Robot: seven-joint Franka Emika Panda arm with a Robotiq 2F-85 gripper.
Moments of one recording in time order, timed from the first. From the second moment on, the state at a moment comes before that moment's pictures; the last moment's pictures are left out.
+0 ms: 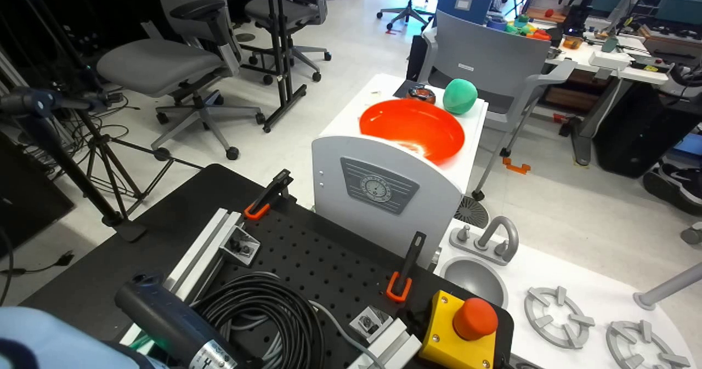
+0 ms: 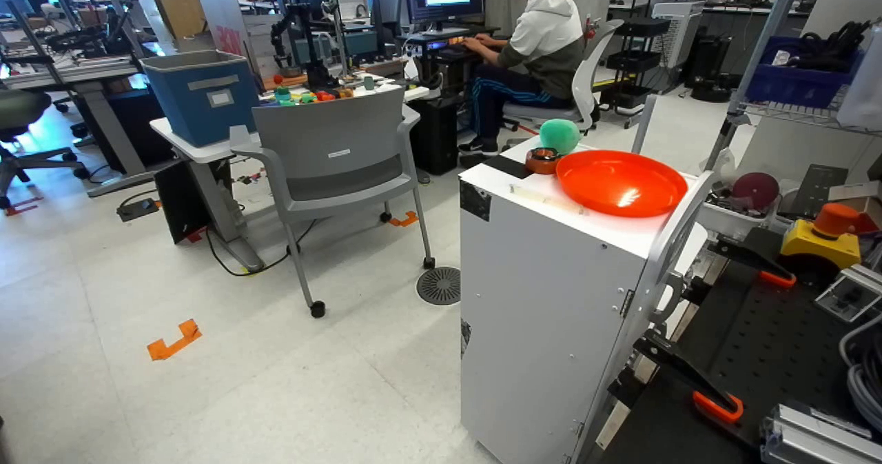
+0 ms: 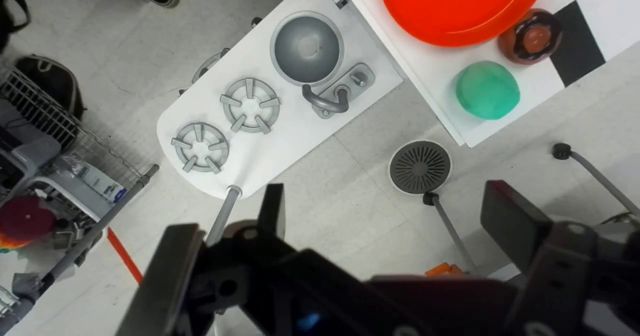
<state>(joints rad) -0.16 -0.05 -0.15 -1.89 -0.09 1.90 0.30</state>
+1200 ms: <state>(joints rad) -0.13 0.11 -0.14 -1.70 0.08 1.74 0.06</state>
